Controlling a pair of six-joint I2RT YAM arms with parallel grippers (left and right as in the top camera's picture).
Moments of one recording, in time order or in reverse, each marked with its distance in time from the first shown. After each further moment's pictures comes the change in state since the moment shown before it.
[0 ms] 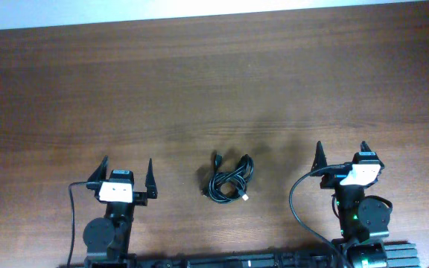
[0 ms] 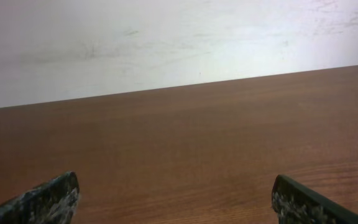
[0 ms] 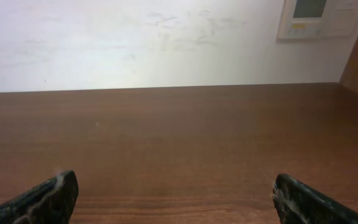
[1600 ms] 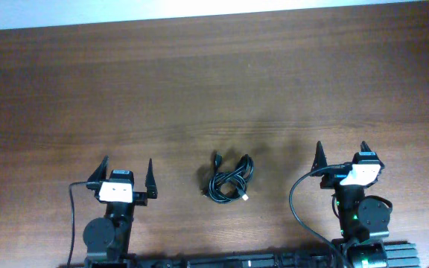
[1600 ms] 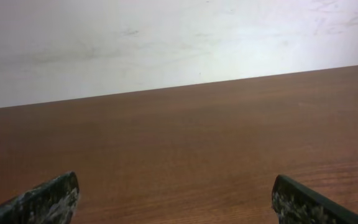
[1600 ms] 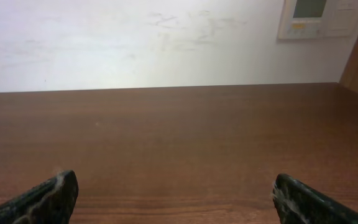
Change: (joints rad) left arm 0.000 0.000 0.000 0.001 0.000 0.000; right arm 0.000 0.000 0.000 0.000 0.000 0.000
